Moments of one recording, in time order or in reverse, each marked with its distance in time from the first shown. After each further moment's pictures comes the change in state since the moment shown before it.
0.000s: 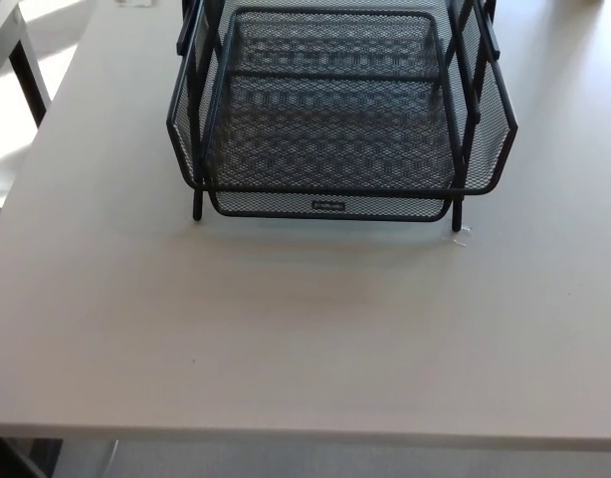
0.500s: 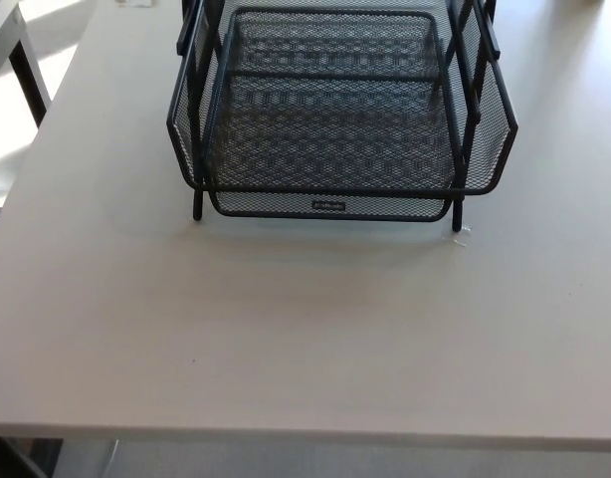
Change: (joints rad) left_arm 0.002 -0.001 -0.001 -0.010 0.001 0.000 0.000; right_arm -0.055 0.008 0.019 0.070 0.021 0.055 0.230
